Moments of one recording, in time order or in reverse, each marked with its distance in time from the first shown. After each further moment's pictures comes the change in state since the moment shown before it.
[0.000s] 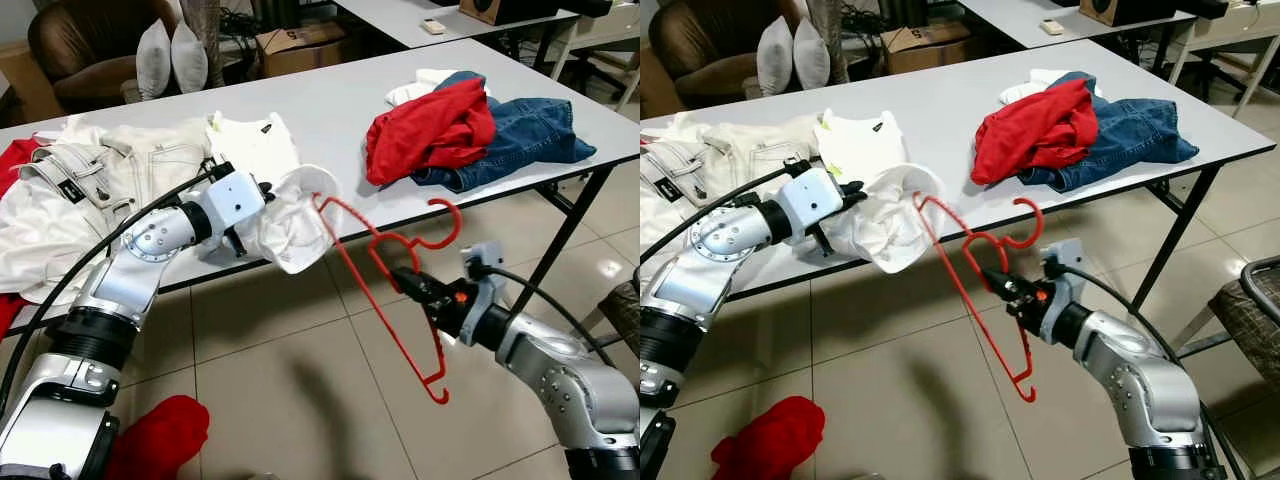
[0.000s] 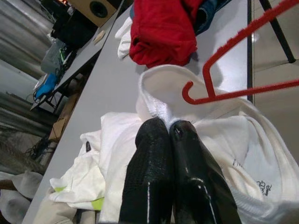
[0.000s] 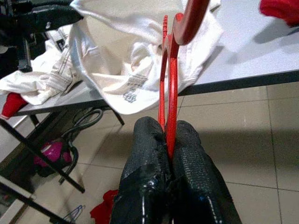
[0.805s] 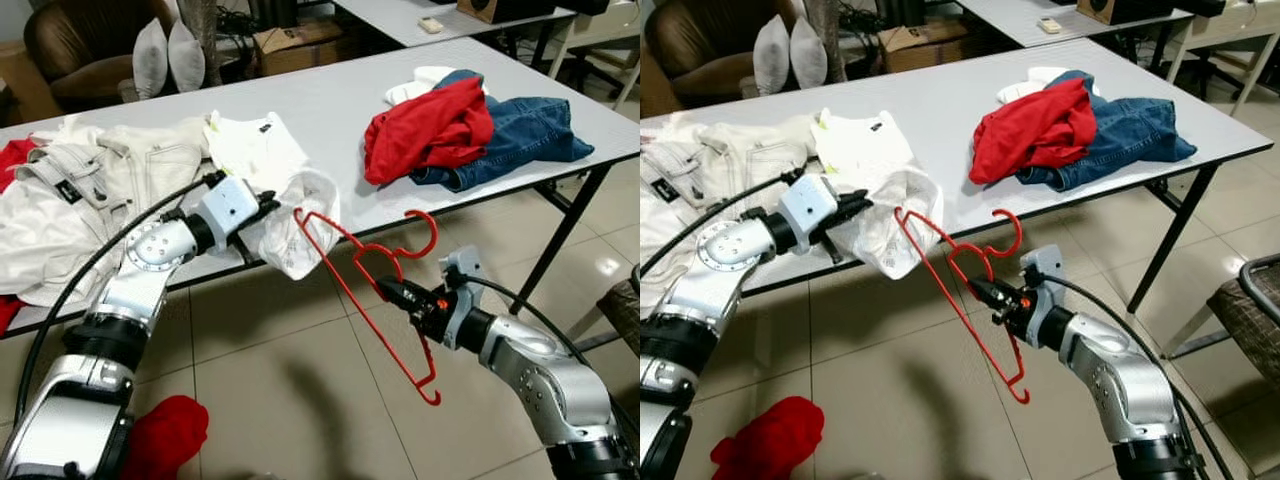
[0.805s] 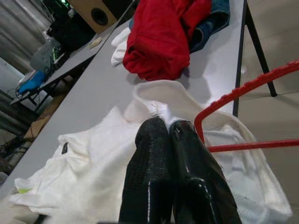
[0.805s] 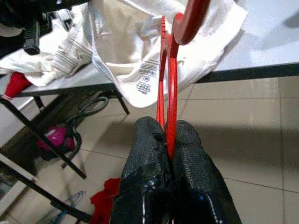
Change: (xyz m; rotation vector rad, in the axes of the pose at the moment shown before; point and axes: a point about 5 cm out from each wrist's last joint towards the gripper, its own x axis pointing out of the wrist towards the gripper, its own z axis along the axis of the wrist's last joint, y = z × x) left arm 0.004 -0.010 -0.012 -0.161 -0.087 0.014; right arm 0.017 0.003 -0.016 -0.047 0.045 0.060
